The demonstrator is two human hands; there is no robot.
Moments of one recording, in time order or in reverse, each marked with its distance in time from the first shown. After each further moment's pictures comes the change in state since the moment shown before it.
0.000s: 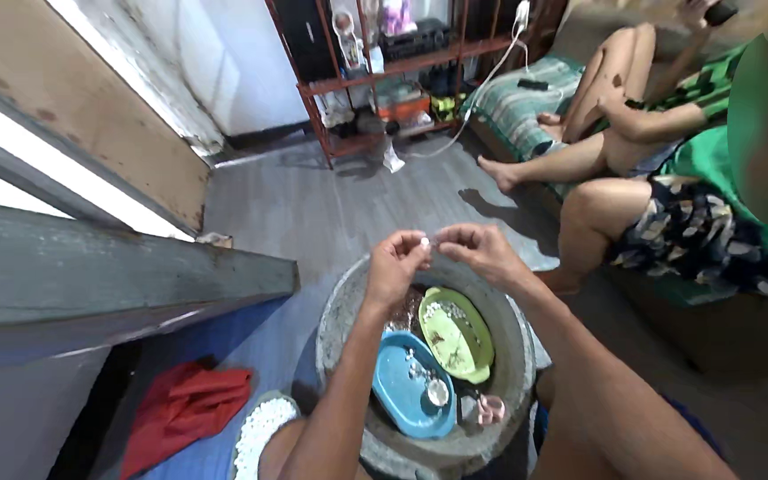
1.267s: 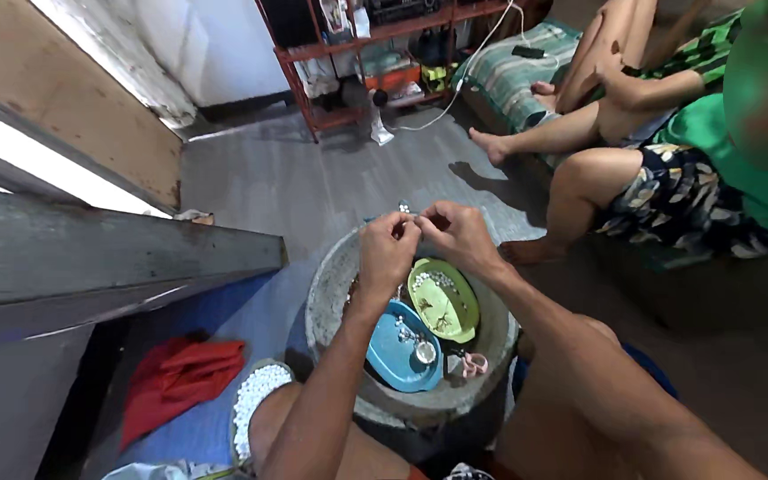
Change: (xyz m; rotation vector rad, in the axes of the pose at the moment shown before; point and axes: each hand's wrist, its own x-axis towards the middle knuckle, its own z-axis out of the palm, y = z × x) left_hand -0.020 0.003 0.014 0.704 0.189 0.157; right_hand -0.009 -0.006 0.034 -0.402 0.198 -0.093
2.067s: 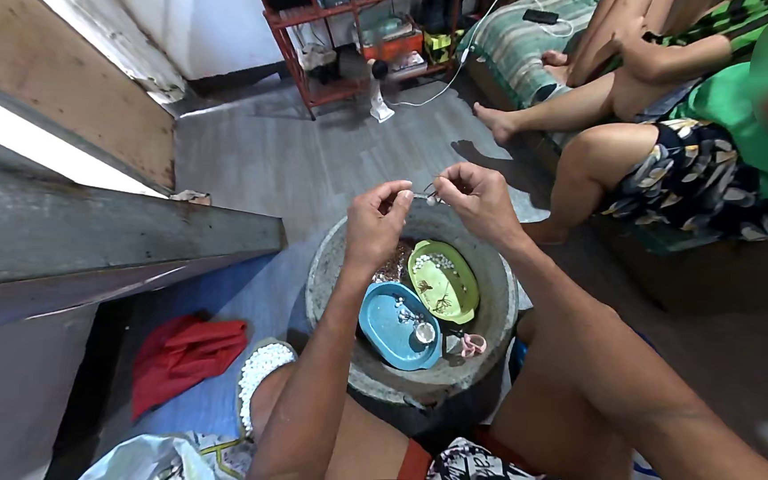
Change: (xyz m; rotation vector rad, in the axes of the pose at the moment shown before) left_hand 0.000 -0.002 -0.022 -0.320 -0.129 -0.010; right_hand 0.012 0.006 -0.019 0.192 0.076 0.055
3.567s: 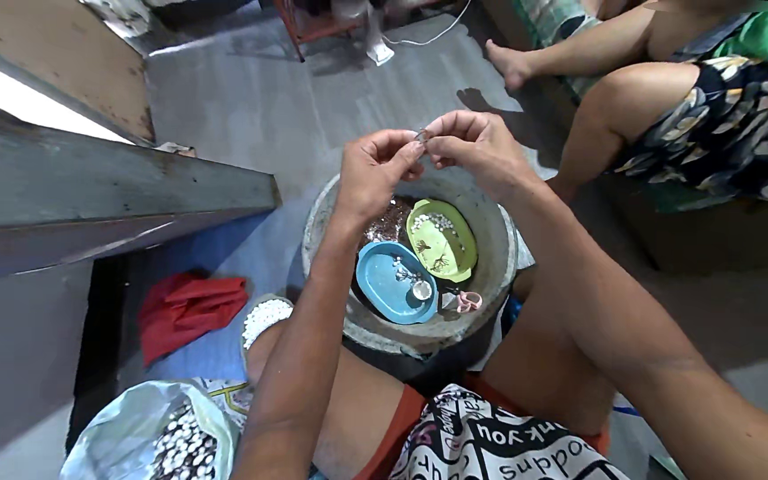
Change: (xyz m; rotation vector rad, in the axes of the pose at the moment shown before) left_hand 0.013 -0.010 -0.001 -0.314 -0.095 -0.042; right_hand 0.001 -0.001 0.006 0.486 -0.232 0.202
